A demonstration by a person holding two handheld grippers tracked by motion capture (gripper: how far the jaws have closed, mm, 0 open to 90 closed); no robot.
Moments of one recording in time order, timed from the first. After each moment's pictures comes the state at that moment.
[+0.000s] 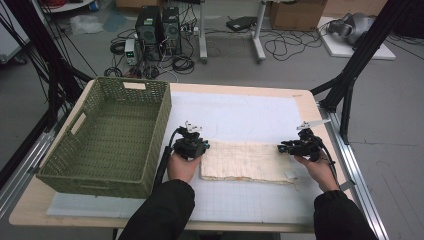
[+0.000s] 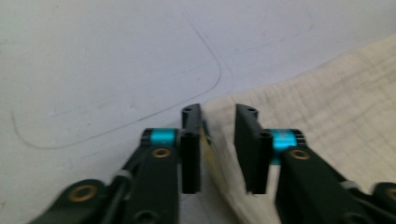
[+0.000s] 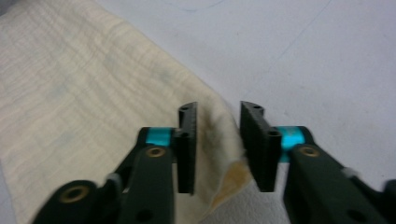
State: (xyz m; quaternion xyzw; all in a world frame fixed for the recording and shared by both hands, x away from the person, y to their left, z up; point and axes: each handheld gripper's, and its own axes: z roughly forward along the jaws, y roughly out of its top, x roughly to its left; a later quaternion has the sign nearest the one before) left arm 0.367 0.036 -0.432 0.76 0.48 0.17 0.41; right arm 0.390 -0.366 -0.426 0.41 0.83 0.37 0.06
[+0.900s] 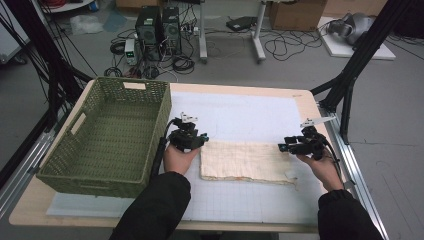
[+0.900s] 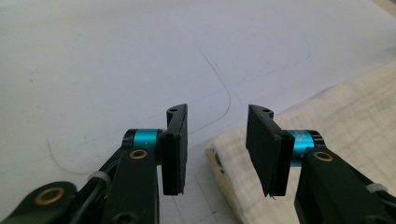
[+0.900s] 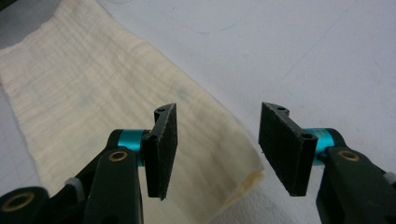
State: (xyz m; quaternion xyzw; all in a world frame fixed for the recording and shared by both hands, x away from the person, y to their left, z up) left arm 0.382 0.045 -0.414 0.76 0.48 0.16 0.41; right arm 0.388 -0.369 -0.409 0.39 0.83 0.39 0.07
